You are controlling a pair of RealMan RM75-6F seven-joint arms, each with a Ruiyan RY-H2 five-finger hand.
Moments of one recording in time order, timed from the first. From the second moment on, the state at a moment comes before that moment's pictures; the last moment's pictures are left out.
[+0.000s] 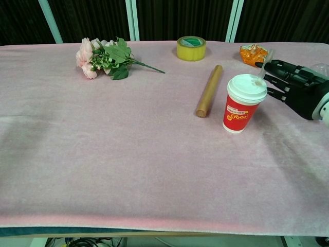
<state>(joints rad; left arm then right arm) -0.05 -1.10 -0.06 -1.64 1.53 1.56 -0.05 0.49 -1.69 0.26 -1.15 -1.38 1.03 1.49</state>
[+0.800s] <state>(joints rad) -0.05 -1.10 -0.05 -1.65 1.53 1.56 -0.05 0.44 -1.42 0.16 -1.26 -1.49 1.11 1.34</state>
